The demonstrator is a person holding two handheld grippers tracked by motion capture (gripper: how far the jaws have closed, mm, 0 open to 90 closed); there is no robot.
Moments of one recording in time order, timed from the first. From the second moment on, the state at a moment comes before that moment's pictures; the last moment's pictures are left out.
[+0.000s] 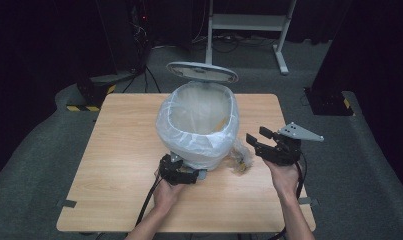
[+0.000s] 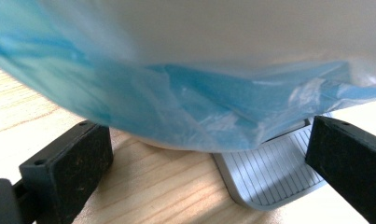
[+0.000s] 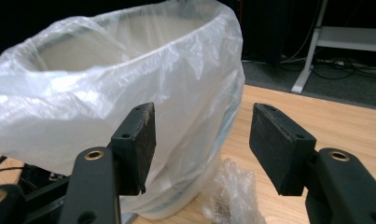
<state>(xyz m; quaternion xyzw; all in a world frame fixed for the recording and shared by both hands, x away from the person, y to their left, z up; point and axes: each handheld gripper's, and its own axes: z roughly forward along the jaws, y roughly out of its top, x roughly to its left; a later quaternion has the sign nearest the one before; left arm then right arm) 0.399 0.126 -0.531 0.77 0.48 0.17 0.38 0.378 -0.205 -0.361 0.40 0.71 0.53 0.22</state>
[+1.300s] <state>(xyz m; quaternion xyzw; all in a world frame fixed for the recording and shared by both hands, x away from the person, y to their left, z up) 0.398 0.127 -0.530 0.78 0.48 0.16 0.37 0.376 -0.211 -0.423 0.44 0.72 0.50 0.20</state>
